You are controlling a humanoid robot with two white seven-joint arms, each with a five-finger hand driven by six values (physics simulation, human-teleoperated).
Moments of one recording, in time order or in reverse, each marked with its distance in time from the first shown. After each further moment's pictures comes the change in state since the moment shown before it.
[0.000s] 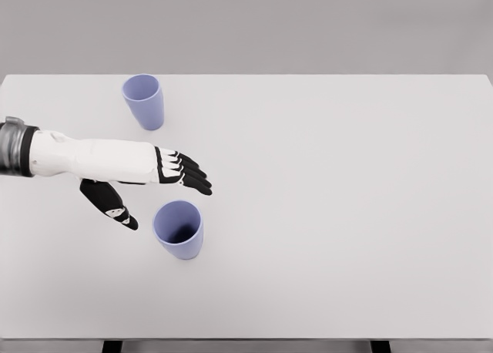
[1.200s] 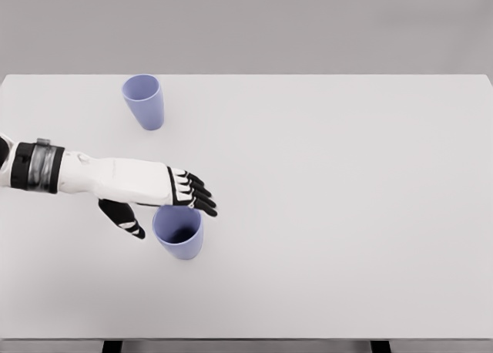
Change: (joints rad) left arm 0.118 -0.077 0.075 0.025 -0.234 0.000 0.000; right arm 0.018 0.000 -0.005 0.001 0.001 0.001 0.003
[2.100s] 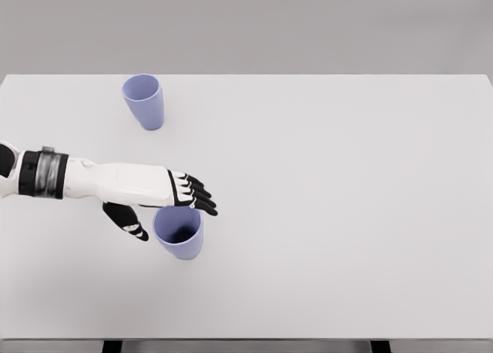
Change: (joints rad) left arm 0.097 -0.033 0.076 0.035 -0.028 0.000 0.000; right arm 0.000 0.000 0.001 0.000 0.000 0.000 0.000
